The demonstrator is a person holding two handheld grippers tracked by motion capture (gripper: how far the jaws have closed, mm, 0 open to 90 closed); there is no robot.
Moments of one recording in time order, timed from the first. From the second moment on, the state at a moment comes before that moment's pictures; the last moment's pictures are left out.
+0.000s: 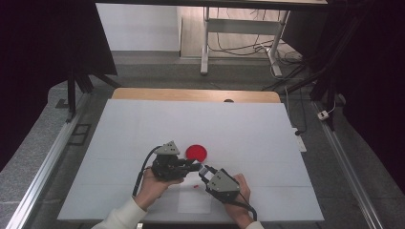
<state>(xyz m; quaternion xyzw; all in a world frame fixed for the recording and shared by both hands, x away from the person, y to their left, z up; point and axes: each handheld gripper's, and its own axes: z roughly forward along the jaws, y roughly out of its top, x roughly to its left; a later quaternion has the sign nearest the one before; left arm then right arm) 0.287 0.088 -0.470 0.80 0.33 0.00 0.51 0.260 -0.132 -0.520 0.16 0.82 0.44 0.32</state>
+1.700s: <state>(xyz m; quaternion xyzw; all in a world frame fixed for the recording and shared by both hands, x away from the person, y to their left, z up) 0.293 0.100 -0.464 0.80 0.33 0.03 0.50 0.273 -0.168 -0.510 0.20 0.82 0.47 0.26</state>
